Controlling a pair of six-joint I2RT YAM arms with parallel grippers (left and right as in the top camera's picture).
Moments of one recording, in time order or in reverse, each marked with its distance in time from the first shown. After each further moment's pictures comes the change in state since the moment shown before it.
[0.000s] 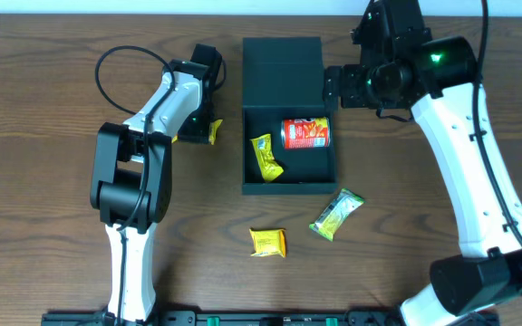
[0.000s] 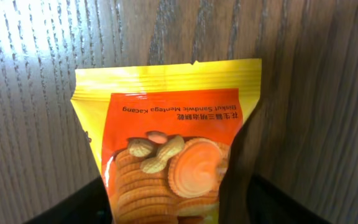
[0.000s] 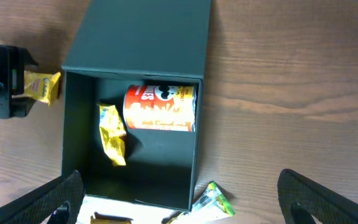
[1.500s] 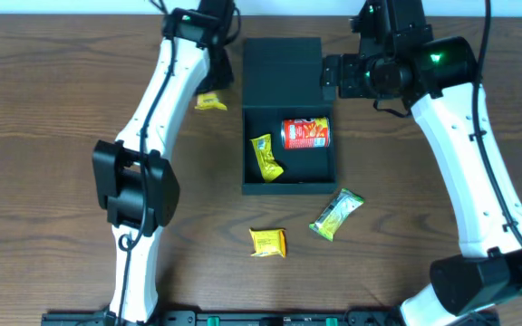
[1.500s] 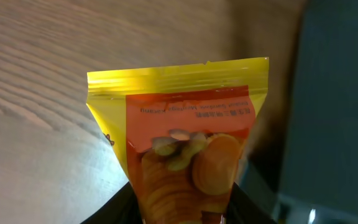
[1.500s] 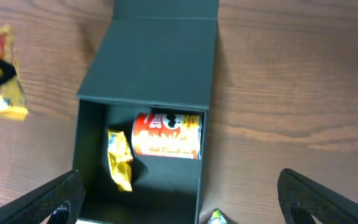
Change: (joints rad) left arm -0.075 0.000 0.504 -0.364 -0.008 1.230; right arm 0.000 0.000 0.000 0.105 0.001 0.000
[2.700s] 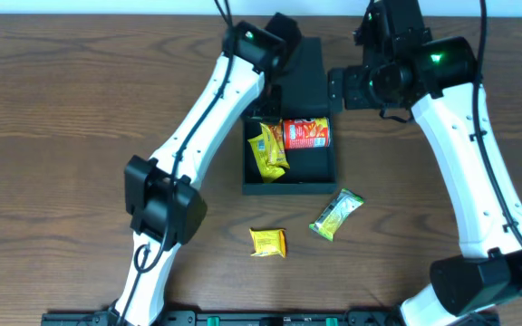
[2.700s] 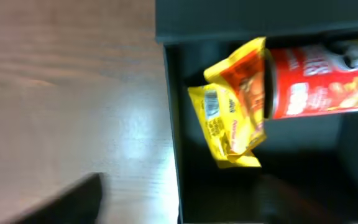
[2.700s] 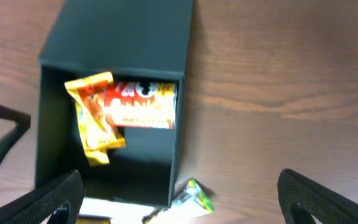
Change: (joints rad) left arm -0.211 -0.028 0.116 -0.240 0.086 0.129; right arm -0.001 -0.005 0.000 -0.132 0.067 -0.055
